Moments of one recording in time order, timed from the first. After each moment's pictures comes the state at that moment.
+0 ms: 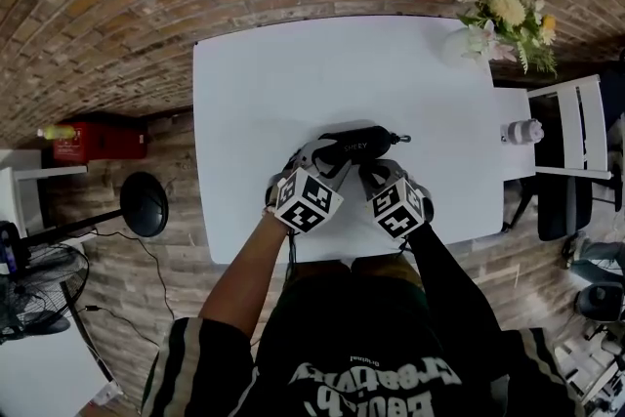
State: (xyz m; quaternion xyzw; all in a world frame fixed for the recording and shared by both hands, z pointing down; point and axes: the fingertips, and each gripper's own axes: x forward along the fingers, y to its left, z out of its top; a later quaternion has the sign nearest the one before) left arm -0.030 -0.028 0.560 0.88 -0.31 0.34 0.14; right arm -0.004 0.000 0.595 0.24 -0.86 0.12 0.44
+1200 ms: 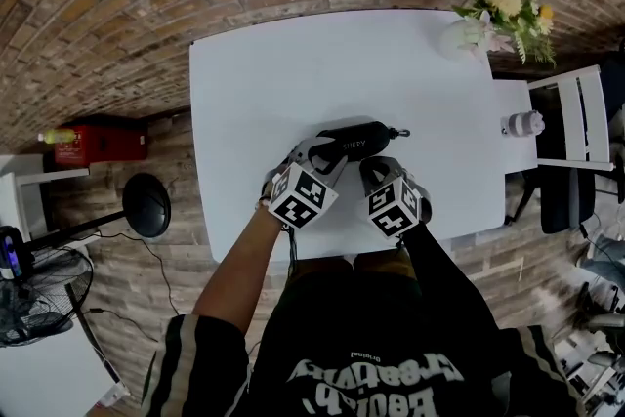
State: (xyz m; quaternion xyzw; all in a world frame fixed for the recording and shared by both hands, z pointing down) left arm -0.032 -0.025 0.561 0.88 -0.29 0.34 0.14; right arm 0.004 0.000 0.600 0.28 -0.84 0.13 0.45
